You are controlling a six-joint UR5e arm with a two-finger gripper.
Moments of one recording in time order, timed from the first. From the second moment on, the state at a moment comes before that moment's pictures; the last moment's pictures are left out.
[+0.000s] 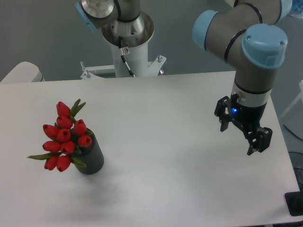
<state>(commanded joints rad) 2.64 -2.02 -1.20 -1.25 1.49 1.59</state>
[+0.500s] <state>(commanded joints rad) 2.64 -2.02 -1.23 -1.21 1.41 1.57</state>
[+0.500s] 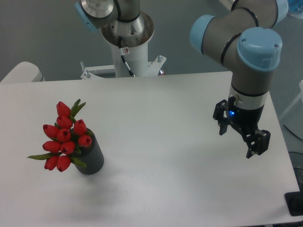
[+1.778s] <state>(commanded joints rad) 2.63 -1.74 -1.80 -1.07 0.78 1.23</state>
